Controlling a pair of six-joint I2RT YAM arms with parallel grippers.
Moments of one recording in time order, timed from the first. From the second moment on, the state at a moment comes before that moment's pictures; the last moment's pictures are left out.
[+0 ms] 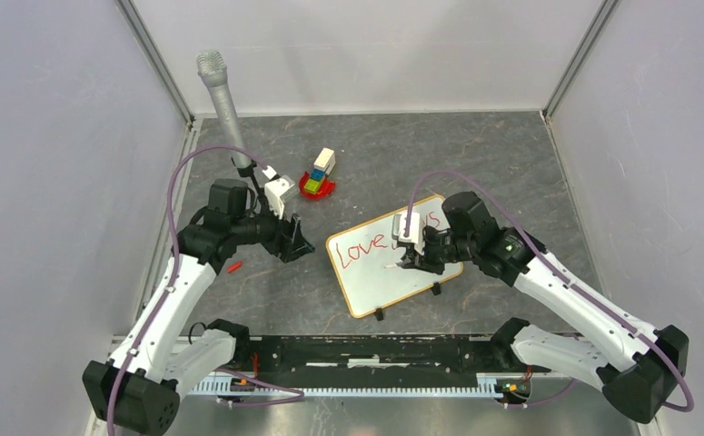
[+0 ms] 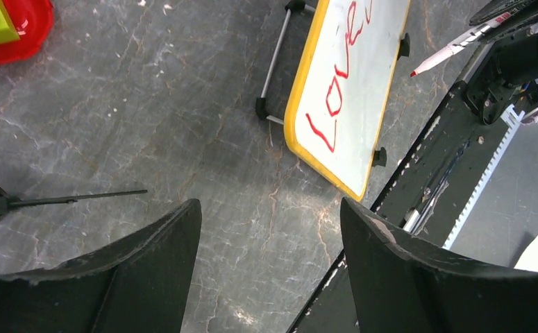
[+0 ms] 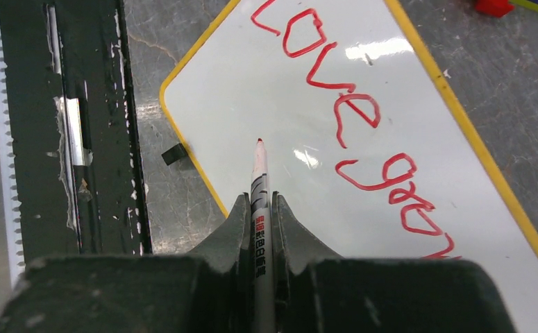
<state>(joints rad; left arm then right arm) -0.28 0.95 0.89 -0.68 0.64 0.15 0.69 1.00 0.90 -0.63 -0.53 -0.55</state>
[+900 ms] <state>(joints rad) -0.26 1.12 0.76 -0.49 0.81 0.01 0.75 0.94 0.74 -0.49 -0.50 -0.52</state>
